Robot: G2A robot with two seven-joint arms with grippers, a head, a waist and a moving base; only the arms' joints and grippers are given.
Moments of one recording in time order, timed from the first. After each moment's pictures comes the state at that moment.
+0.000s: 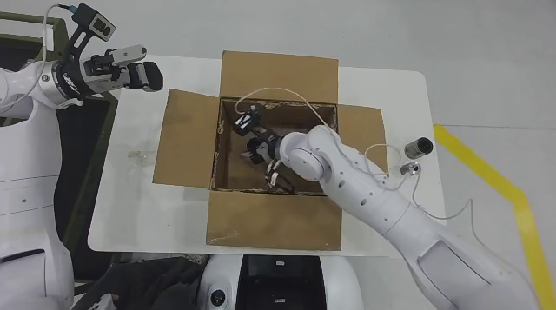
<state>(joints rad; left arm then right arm) 0.93 -0.90 -1.69 -1.39 -0.52 -0.05 -1.47 -0.74 -1.47 0.58 -1.26 -0.88 -0.11 0.79</state>
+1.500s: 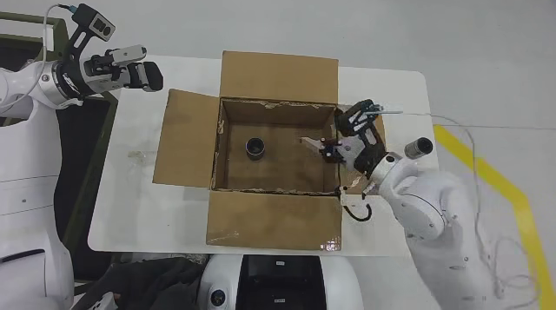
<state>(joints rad) 0.93 -0.90 -1.69 -1.39 -0.52 -0.05 -1.47 -1.42 -1.27 1.31 -2.11 -1.00 -0.25 0.71</state>
